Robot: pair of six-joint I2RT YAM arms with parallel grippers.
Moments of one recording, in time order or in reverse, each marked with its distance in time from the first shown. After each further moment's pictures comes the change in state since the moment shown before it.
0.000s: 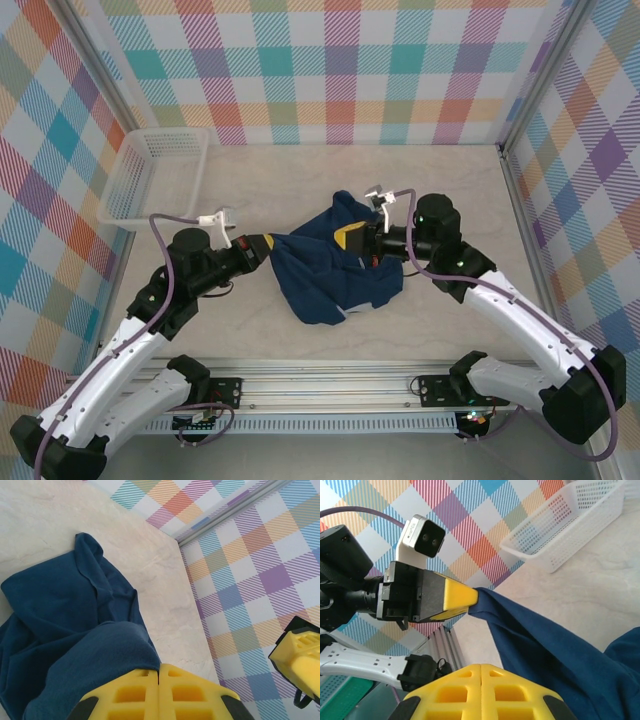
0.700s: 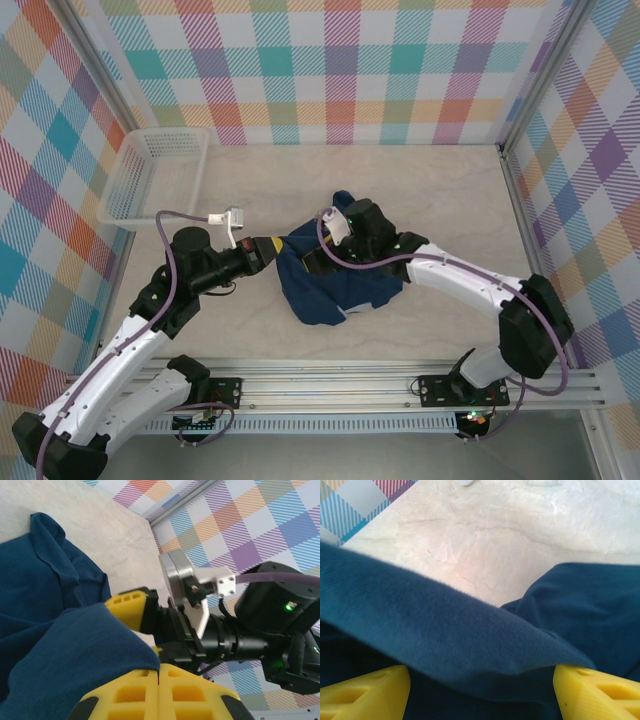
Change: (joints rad) left arm 0.003 0.015 -0.007 0.060 0.153 0.002; right arm 0.176 0.413 0.155 -0.193 0.405 -0.348
